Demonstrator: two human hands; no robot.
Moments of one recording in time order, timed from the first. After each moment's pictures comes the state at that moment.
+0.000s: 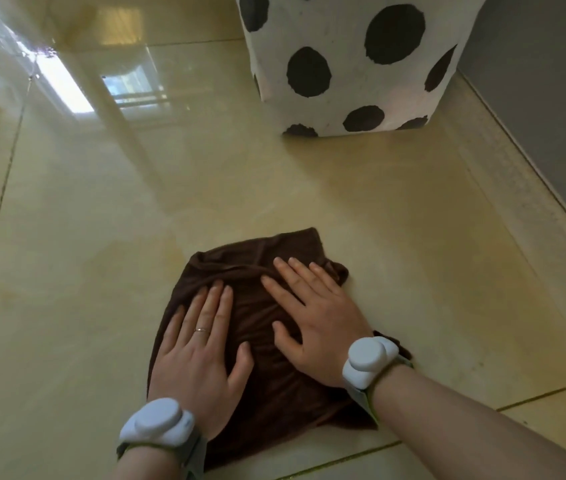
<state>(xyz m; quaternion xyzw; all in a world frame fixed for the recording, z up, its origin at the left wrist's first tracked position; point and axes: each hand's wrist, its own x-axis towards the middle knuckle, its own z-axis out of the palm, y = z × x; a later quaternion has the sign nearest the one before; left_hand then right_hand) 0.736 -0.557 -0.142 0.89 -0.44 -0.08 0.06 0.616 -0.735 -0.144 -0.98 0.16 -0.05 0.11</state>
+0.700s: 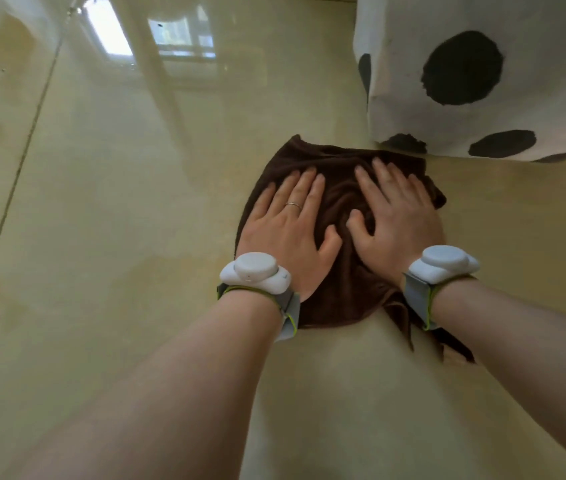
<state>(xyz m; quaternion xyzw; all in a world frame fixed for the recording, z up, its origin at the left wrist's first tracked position) 0.872 -0.723 -0.153 0.89 -0.44 -0.02 0.15 0.774 -0.873 -0.157 -0.96 0.27 -0.09 0.02</state>
